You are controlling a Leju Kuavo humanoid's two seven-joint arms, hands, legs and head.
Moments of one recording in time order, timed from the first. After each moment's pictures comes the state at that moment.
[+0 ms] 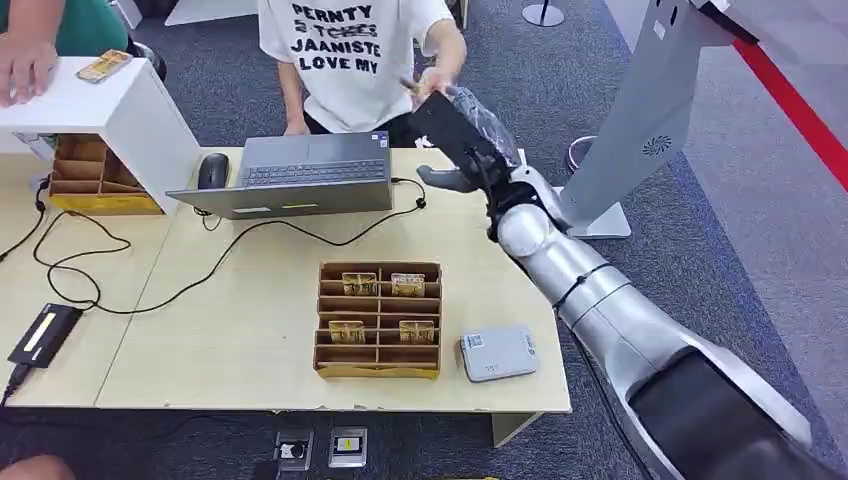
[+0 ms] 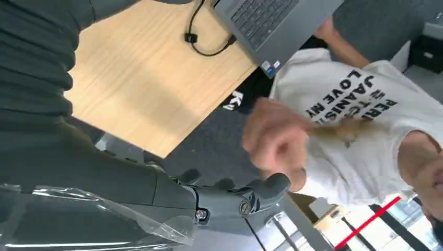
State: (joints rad) left arm -0.18 -0.03 -1.15 -0.29 1.37 0.49 -0.02; right arm -1.08 0.04 0.90 -0.74 -0.04 -0.35 0.13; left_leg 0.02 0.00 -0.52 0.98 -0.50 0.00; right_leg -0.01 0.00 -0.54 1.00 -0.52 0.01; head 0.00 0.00
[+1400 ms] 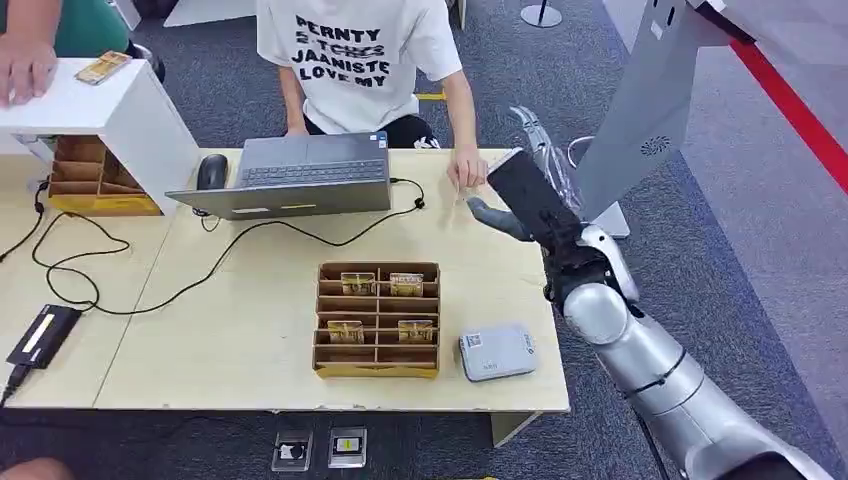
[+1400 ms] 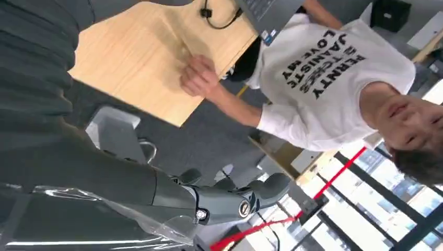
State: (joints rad) left arm -0.11 -0.03 -1.09 -0.28 1.42 0.49 -0.08; right arm -0.71 -0.25 0.76 -1.43 0.18 -0.40 0.27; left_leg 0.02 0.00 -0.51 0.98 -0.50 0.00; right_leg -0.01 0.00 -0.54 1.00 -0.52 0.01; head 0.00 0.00
